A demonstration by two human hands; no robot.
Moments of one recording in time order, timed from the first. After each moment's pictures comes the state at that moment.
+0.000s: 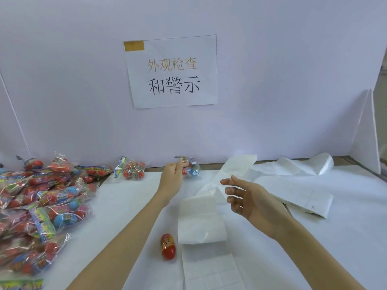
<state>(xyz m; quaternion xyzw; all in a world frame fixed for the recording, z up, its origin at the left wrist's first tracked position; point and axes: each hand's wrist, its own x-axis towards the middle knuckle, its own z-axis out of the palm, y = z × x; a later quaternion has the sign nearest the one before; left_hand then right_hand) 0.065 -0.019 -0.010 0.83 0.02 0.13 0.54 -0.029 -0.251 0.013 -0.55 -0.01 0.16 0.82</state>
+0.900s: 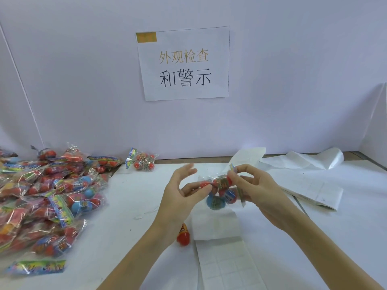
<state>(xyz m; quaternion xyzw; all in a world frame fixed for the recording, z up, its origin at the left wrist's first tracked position) -0.072 -0.022 0.006 0.68 -0.05 0.07 0.73 -0.041 -0.231 0.017 -0.72 -0.12 0.04 0.68</state>
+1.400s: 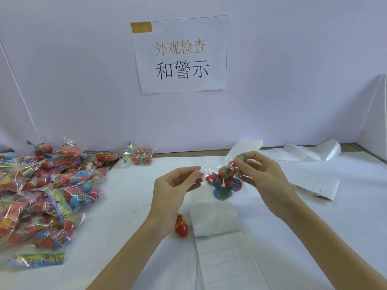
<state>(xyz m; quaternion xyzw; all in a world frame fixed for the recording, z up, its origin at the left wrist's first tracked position) -0.065 -0.017 0.000 0.65 -0.01 0.10 0.75 -0.038 -0.238 0.019 -0.67 -0.07 -0.04 0.73</state>
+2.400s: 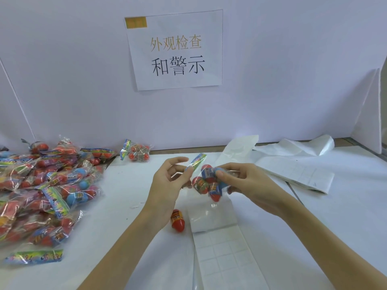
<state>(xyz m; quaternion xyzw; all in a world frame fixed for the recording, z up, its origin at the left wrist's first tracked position) -0.058 -0.011 -0.001 0.67 -0.02 0.09 0.73 -0.048 -0.229 0.018 -0.75 -0.17 0.09 0.64</state>
